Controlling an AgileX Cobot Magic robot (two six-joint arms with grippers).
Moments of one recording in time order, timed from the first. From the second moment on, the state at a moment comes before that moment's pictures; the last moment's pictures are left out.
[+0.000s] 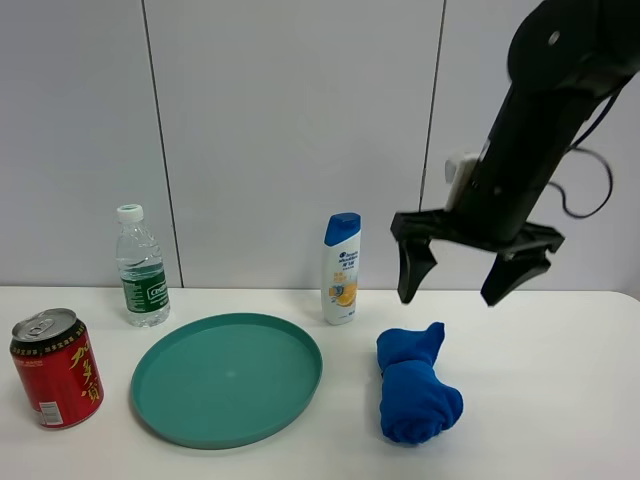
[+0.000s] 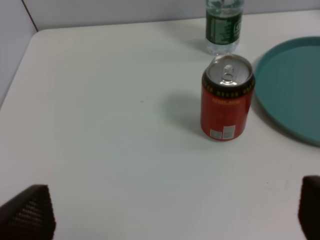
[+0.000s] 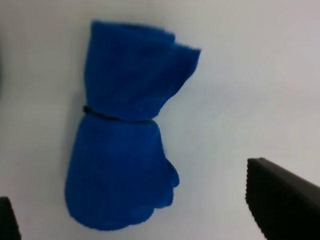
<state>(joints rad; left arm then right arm) 0.07 -0.01 -0.51 -0.01 1.05 0.06 0.41 1.81 -1.30 0.11 0.85 0.23</state>
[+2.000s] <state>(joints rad) 0.07 -0.01 -0.51 -0.01 1.05 0.06 0.46 2.16 -1.58 0.18 1.00 0.08</state>
